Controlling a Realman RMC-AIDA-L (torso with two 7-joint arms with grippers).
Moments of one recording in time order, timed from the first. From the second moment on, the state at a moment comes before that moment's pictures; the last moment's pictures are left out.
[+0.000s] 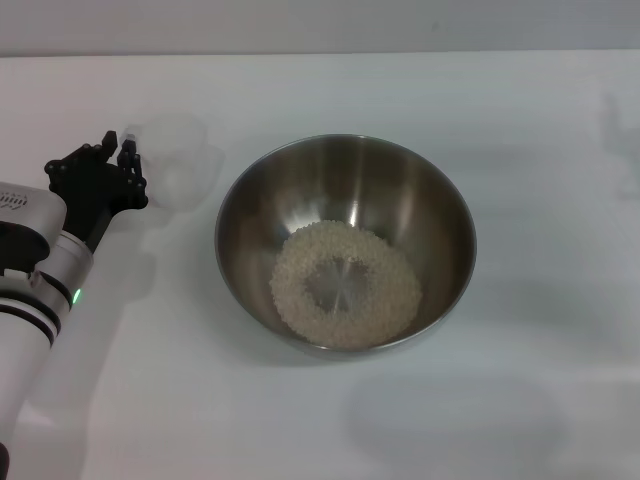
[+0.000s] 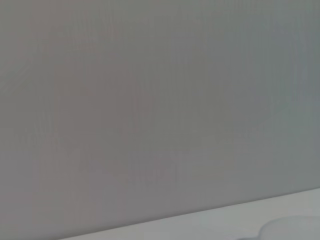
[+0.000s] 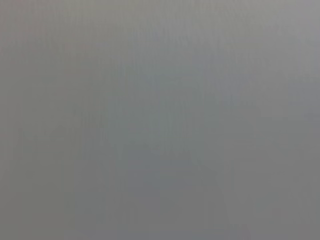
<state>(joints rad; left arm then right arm) -0.43 -2.08 -0.74 -0.37 2.15 0.87 0.16 0.49 2.06 -1.95 -0.15 0.66 -1.60 0.26</state>
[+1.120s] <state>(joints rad) -0.29 -2.08 -0.70 -0.37 2.16 1.13 0.03 0.50 2.07 -1.96 -0.15 0.66 -1.54 0.25</state>
